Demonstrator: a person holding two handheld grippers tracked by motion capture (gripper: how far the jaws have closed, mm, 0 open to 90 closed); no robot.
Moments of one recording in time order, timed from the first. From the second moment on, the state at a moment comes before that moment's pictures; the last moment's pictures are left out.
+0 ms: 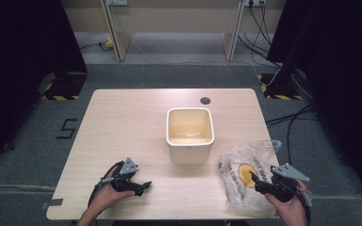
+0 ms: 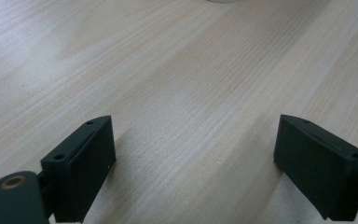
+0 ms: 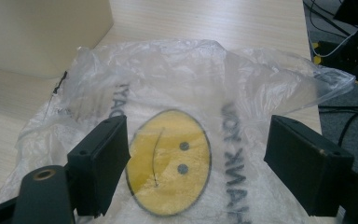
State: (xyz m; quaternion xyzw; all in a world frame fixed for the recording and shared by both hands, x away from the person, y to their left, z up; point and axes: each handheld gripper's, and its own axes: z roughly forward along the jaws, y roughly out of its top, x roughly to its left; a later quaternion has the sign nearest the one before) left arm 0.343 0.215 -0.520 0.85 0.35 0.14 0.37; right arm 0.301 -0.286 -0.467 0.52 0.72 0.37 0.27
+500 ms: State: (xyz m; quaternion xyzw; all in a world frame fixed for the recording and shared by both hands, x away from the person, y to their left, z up) left arm 0.347 0.214 -0.516 0.85 0.36 0.12 0.37; right arm 0.312 -0.274 -0.459 0.51 0.73 0.38 0.27
